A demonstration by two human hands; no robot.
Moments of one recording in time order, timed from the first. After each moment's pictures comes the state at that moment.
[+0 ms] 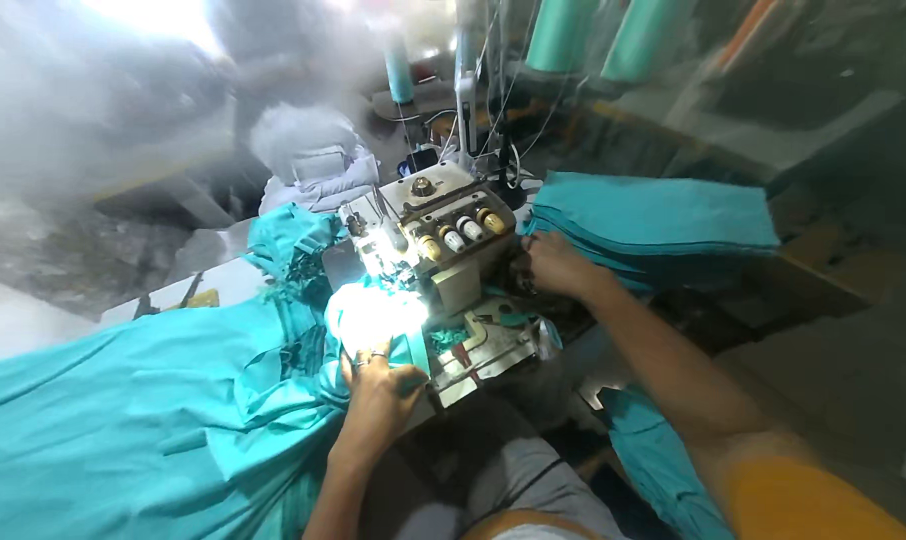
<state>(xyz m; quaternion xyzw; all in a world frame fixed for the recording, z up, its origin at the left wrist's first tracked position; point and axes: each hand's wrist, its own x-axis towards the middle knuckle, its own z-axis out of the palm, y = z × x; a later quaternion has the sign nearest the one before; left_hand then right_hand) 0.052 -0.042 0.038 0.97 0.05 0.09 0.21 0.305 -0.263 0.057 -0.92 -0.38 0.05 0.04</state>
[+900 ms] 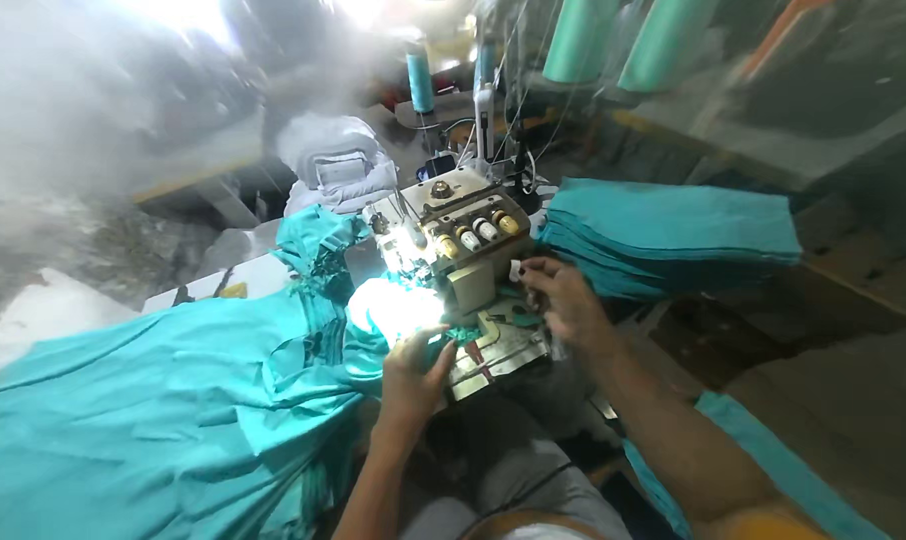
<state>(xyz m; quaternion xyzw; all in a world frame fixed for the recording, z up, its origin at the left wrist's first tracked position) 0.063 -0.067 0.037 0.88 0.02 0.32 0.35 0.216 -0.244 0.061 -0.67 -0.09 0.11 0.73</state>
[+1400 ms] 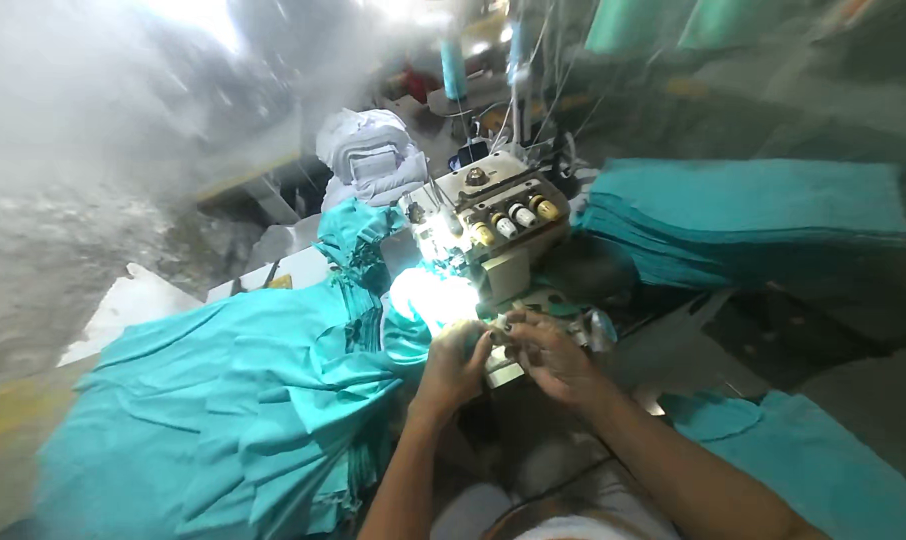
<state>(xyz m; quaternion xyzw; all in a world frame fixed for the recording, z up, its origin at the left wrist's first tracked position) 0.066 -0.061 0.046 0.89 -0.01 0.19 0.41 0.139 -0.207 0.035 -0.48 -0.07 0.29 0.82</state>
